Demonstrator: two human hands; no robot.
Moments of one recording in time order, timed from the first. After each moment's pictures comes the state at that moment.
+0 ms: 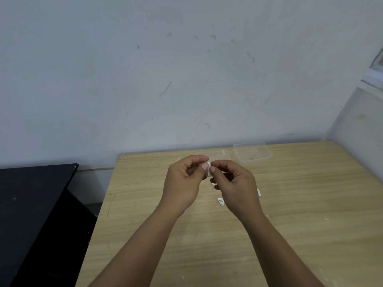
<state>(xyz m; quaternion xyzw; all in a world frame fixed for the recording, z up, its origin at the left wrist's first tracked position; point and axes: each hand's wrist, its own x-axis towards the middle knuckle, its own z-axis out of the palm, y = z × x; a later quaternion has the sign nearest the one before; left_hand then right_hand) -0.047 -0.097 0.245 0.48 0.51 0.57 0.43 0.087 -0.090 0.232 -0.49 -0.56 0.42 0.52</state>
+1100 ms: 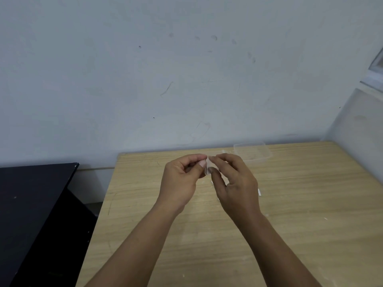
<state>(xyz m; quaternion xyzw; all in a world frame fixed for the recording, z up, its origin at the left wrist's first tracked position) -0.053 -0.099 0.250 0.43 0.49 0.60 0.47 0.083 -0.089 0.219 -0.46 -0.72 0.03 0.52</state>
